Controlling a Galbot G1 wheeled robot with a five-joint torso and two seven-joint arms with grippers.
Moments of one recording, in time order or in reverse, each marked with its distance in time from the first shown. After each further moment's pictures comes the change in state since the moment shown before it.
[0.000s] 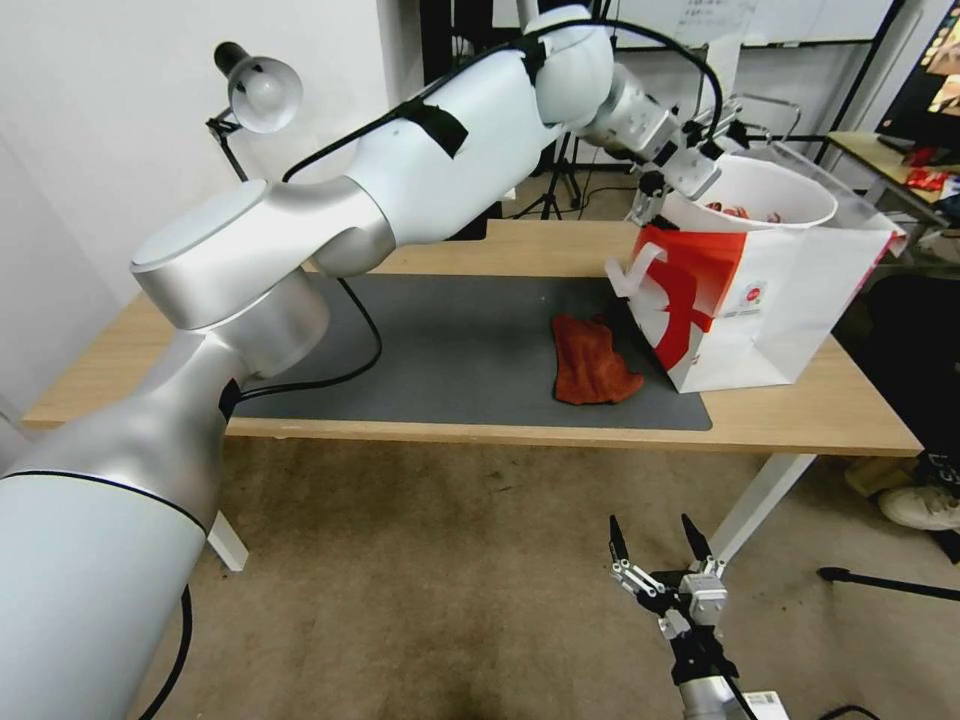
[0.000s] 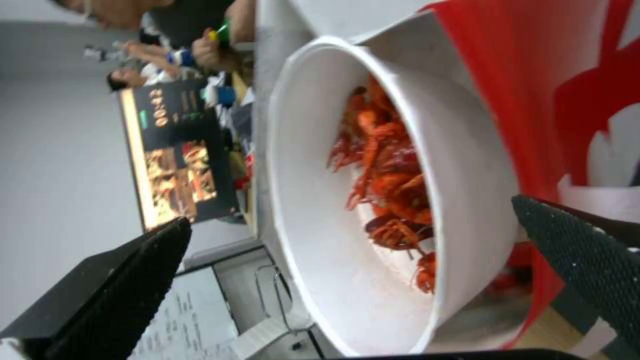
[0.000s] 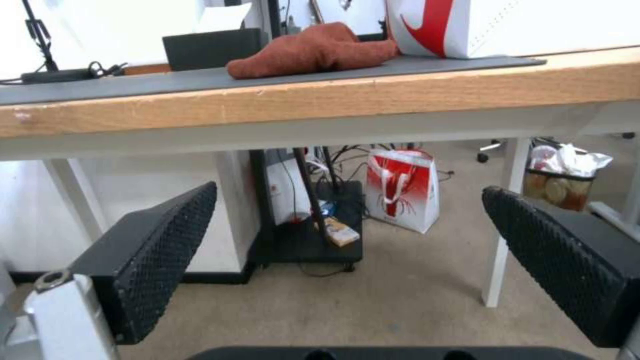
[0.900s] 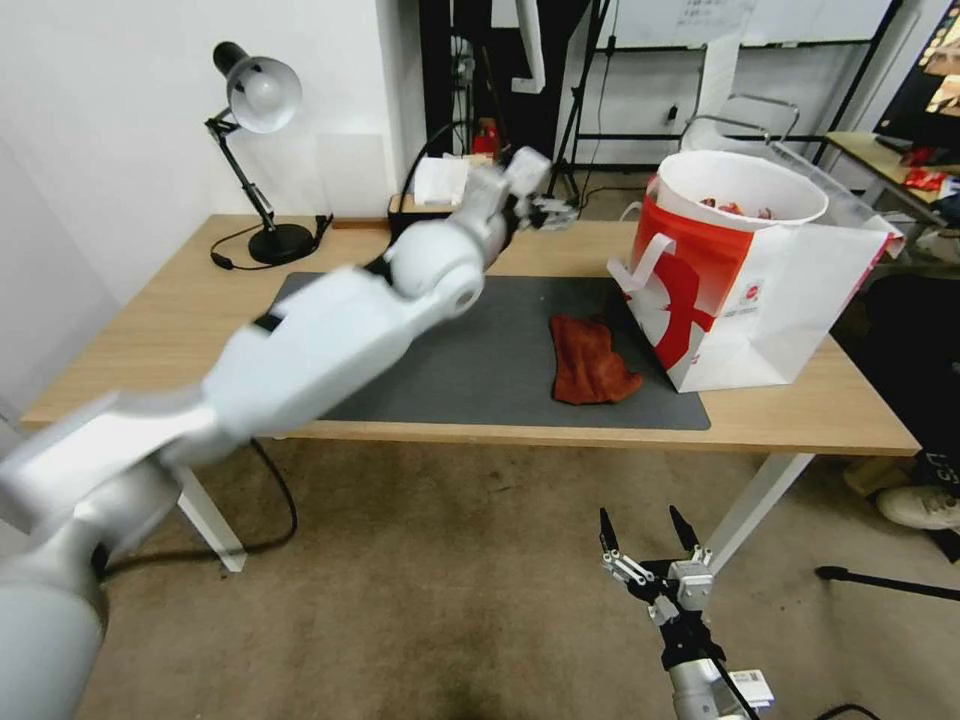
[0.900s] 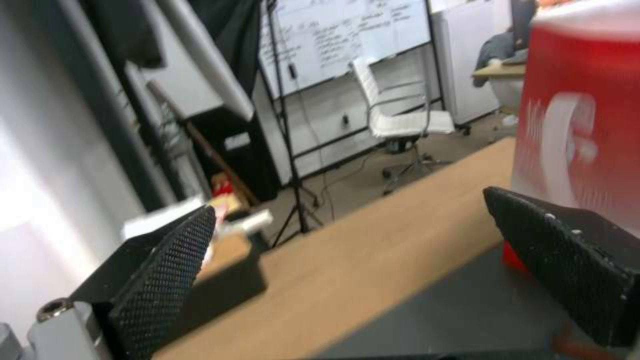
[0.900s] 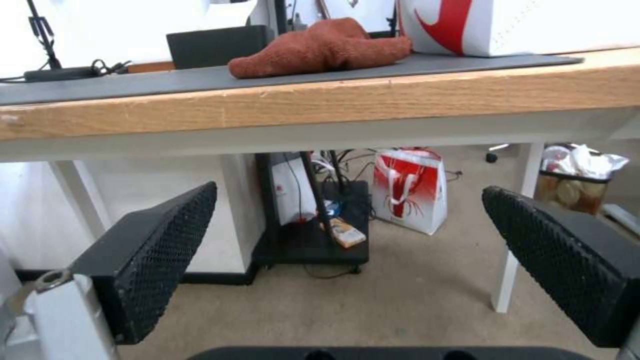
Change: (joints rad) left arm 0.697 0.539 -0.213 -0.879 -0.883 0.745 -1.267; right arm 0.072 -0.031 -0.036 -0.017 0.034 -0.035 0.010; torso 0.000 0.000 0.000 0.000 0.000
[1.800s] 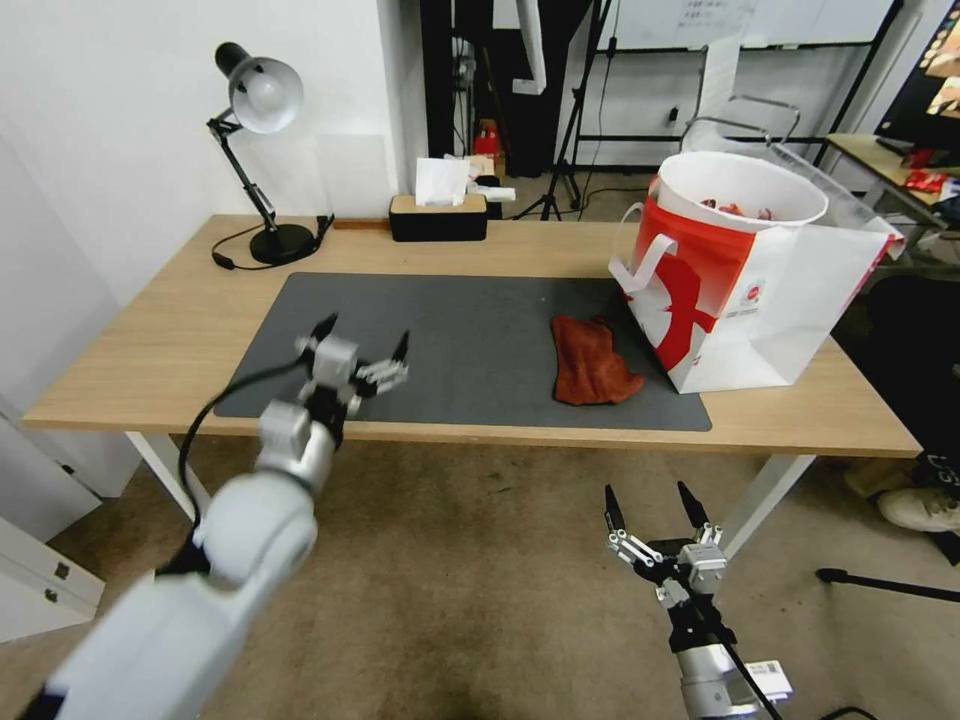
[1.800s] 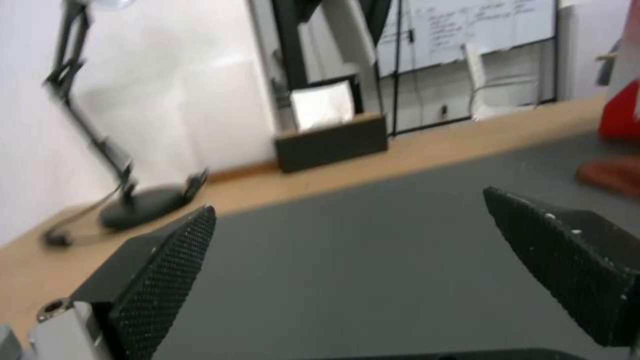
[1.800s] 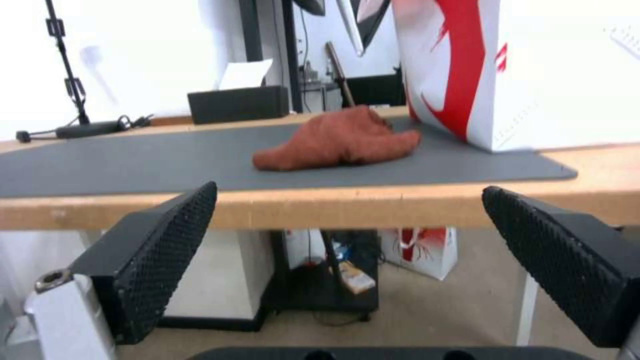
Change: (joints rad) left arm 1.182 0.027 -0.760 -0.417 0.511 -0.286 0.164; right arm -0.036 0.004 0.052 0.107 -0.019 0.018 -0.026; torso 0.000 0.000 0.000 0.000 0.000
